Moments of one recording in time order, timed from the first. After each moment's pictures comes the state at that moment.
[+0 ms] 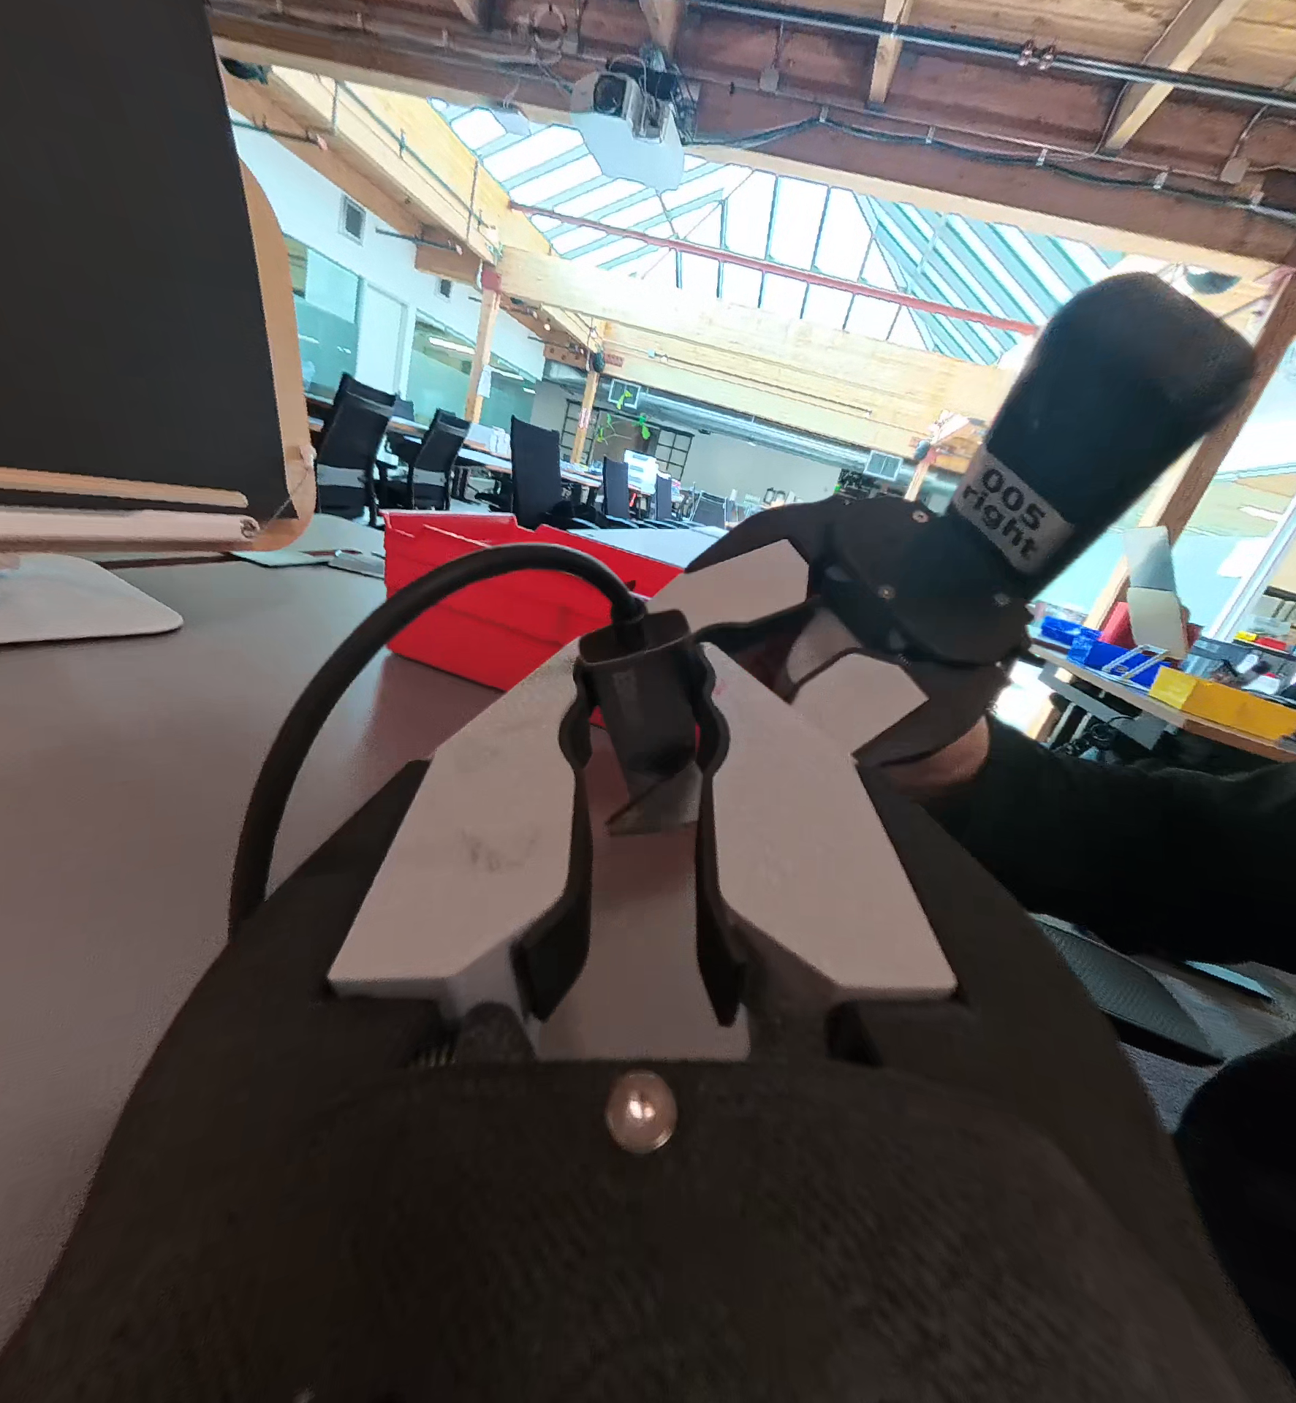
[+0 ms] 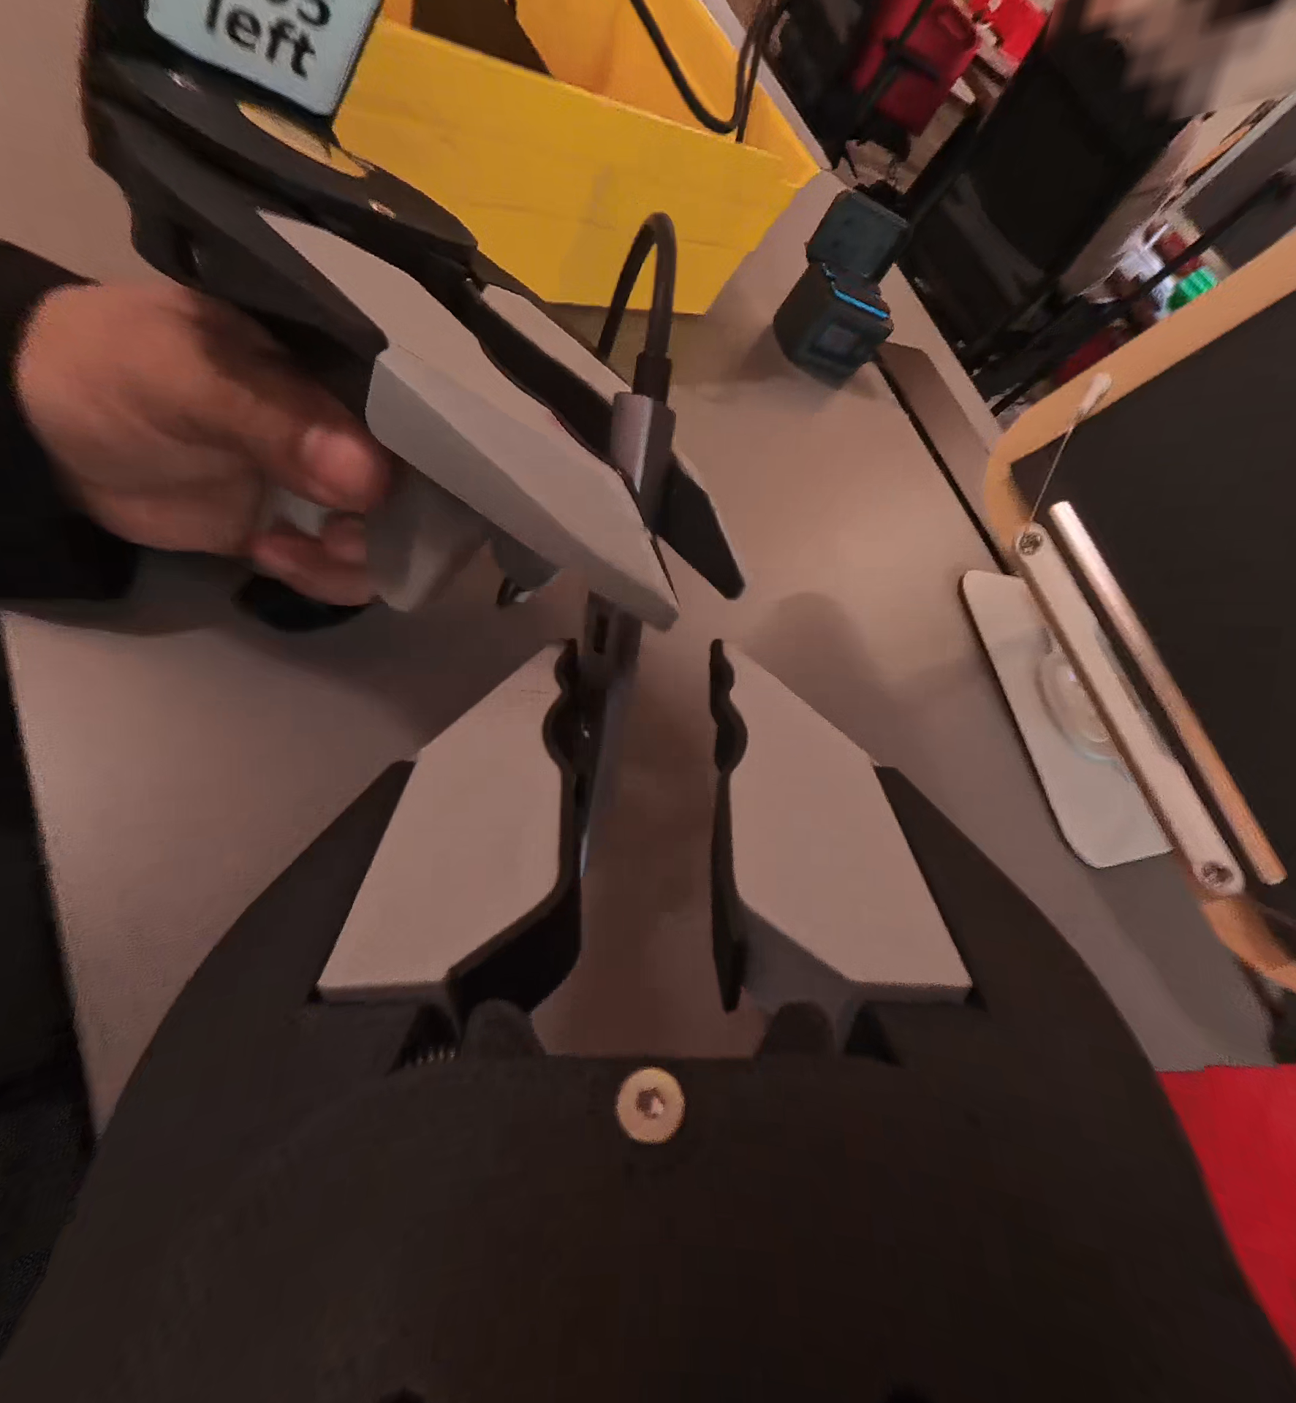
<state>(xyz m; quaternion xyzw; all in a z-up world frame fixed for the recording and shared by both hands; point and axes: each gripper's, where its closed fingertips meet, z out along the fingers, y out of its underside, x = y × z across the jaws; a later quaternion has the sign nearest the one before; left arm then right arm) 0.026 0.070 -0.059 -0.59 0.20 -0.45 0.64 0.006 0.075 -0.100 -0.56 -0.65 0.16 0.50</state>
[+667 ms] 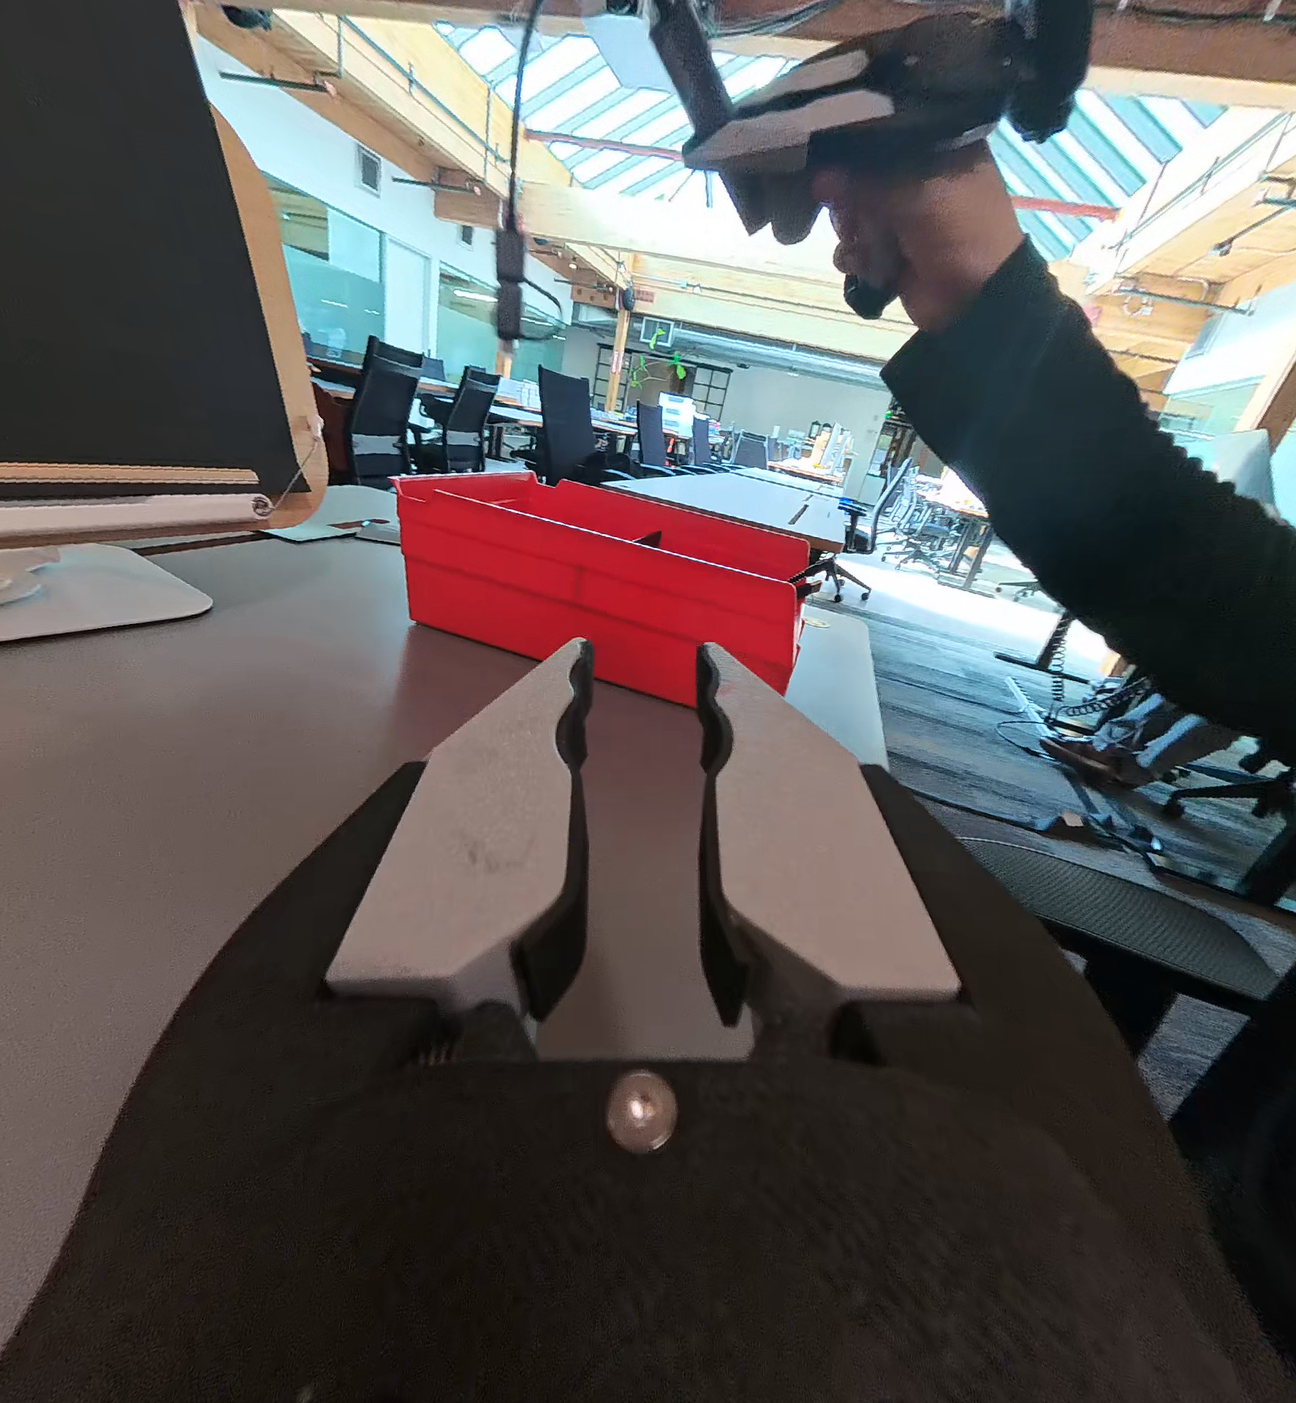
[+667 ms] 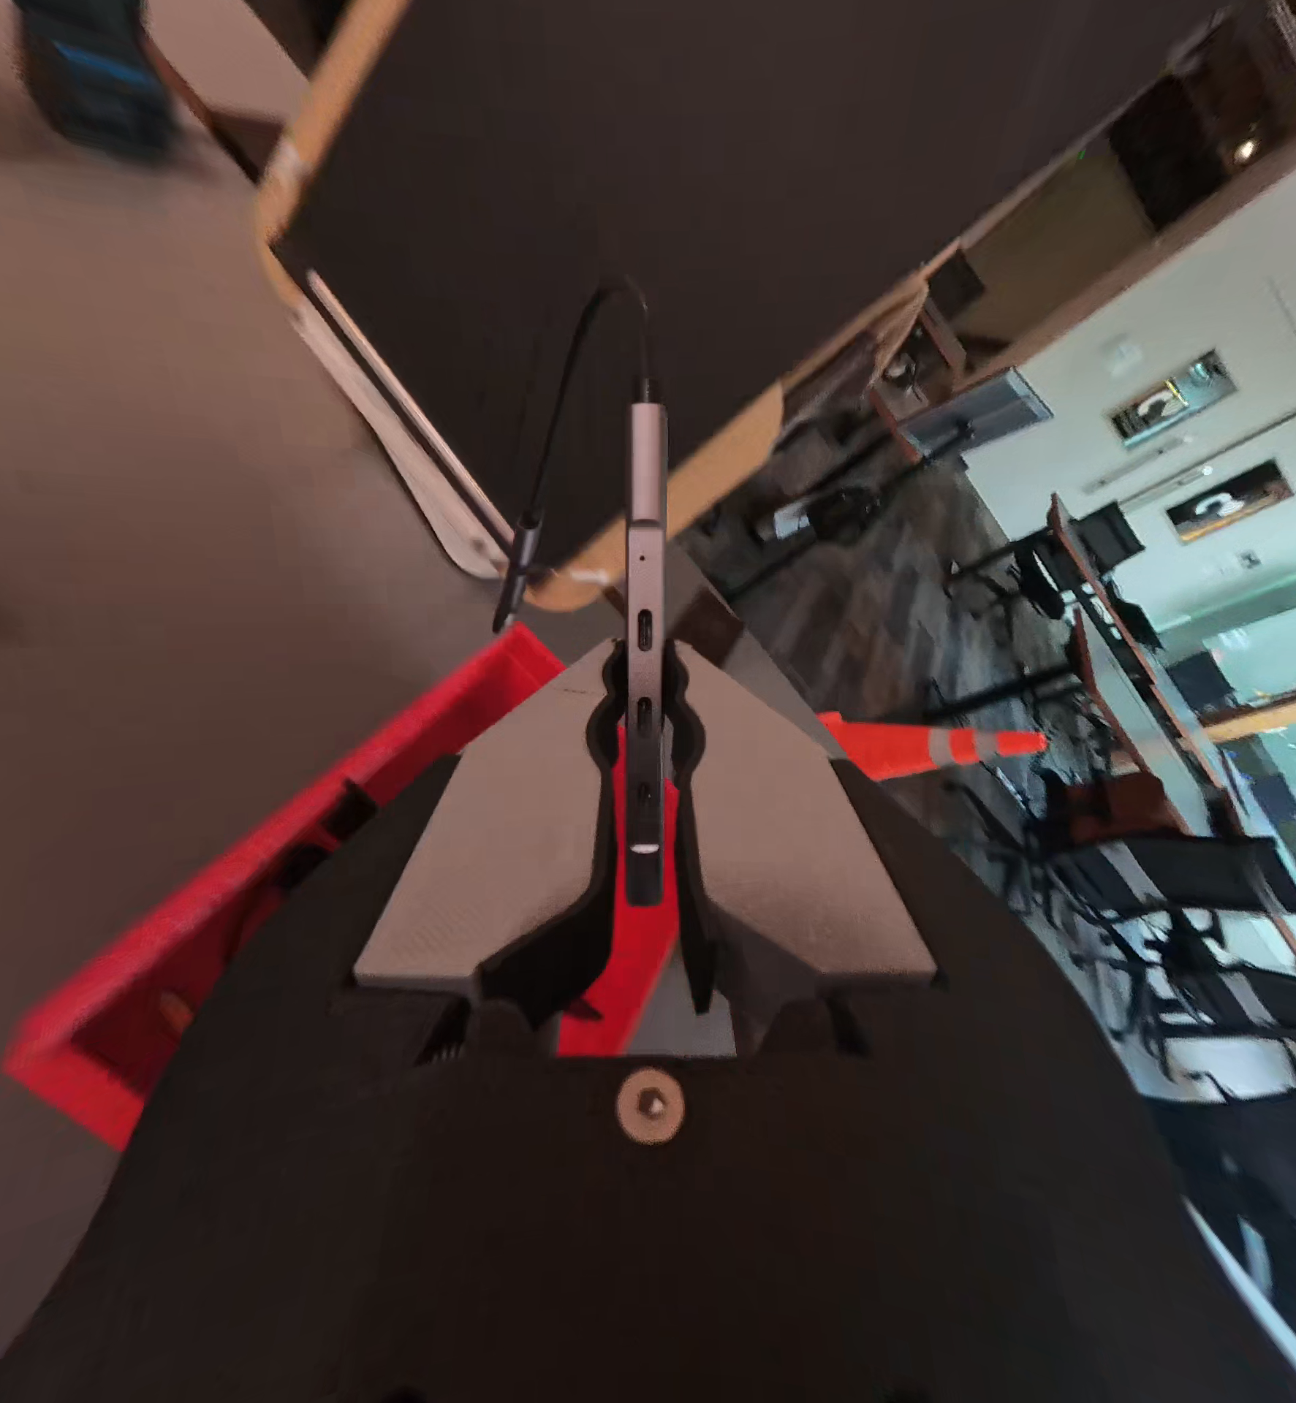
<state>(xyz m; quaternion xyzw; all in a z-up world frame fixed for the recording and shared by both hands) 0.038 0.070 -0.070 -0.62 0.23 -0.40 0.64 0.236 0.244 0.105 -0.64 -0.51 -0.05 0.56</state>
